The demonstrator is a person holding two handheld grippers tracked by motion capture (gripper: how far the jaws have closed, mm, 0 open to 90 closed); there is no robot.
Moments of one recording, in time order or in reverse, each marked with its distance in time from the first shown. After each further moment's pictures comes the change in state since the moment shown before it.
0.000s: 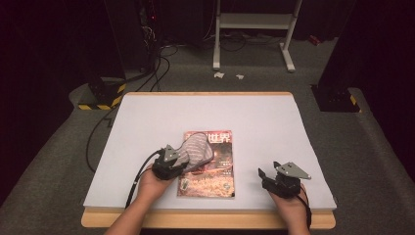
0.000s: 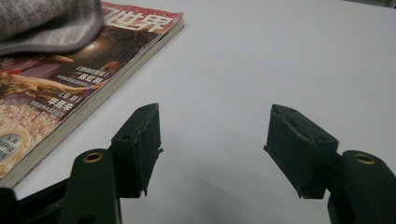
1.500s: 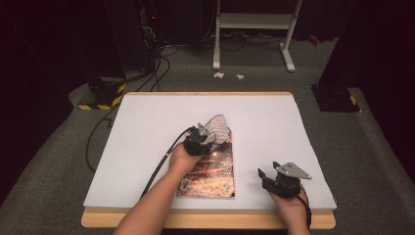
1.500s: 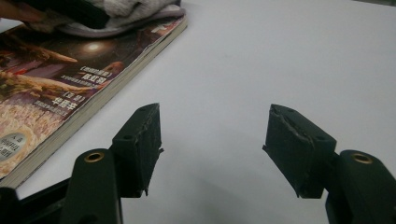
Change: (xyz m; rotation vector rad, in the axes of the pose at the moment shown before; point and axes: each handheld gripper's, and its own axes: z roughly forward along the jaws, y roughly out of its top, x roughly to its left) left arm -0.026 0.094 0.093 0.045 -0.010 0.039; right arm 0.000 0.000 0.000 -0.006 0.013 0.002
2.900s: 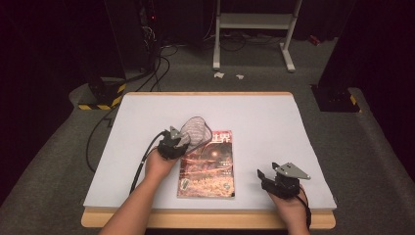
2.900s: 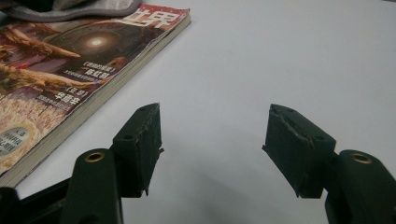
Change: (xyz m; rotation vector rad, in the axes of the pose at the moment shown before) left arm 0.059 -0.060 -0.048 -0.012 0.103 -0.103; right arm 0.001 -0.001 0.001 0.014 0.010 -0.006
